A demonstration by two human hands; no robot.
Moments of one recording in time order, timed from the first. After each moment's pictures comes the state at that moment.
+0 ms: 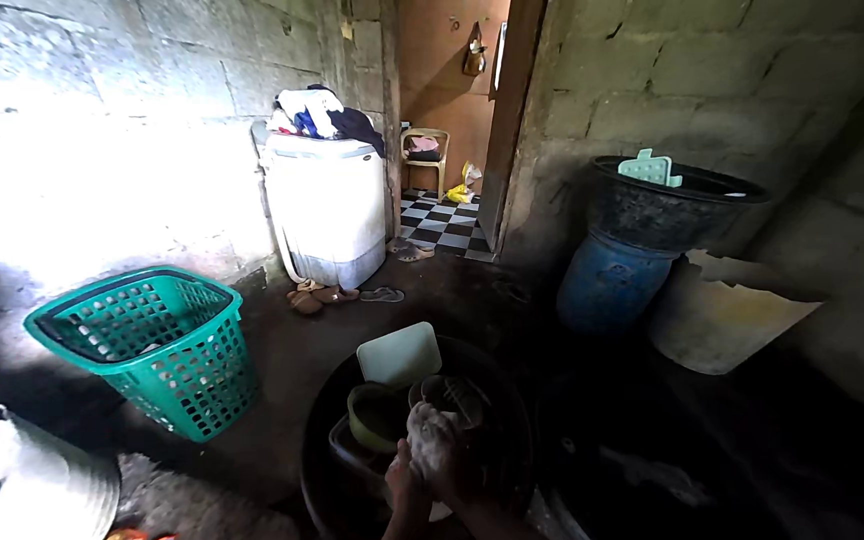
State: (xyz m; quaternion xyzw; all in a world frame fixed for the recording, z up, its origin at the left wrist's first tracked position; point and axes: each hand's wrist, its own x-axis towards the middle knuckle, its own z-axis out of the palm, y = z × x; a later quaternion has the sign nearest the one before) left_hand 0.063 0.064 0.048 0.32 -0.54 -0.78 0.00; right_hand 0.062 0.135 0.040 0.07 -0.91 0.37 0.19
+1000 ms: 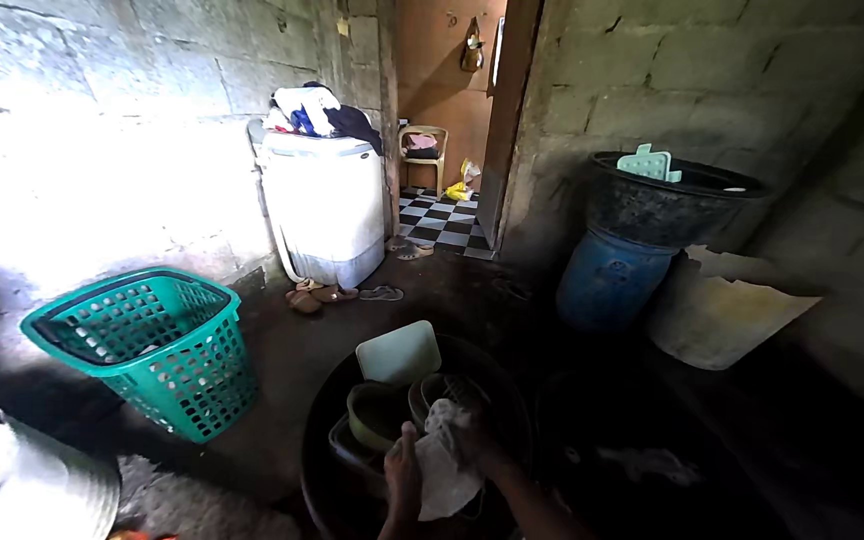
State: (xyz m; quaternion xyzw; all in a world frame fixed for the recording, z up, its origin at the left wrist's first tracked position) left_hand 0.060 0.048 0.052 0.19 -0.70 -0.69 0.00; right_hand 0.053 0.178 0.103 -0.06 -0.86 0.50 -0.07
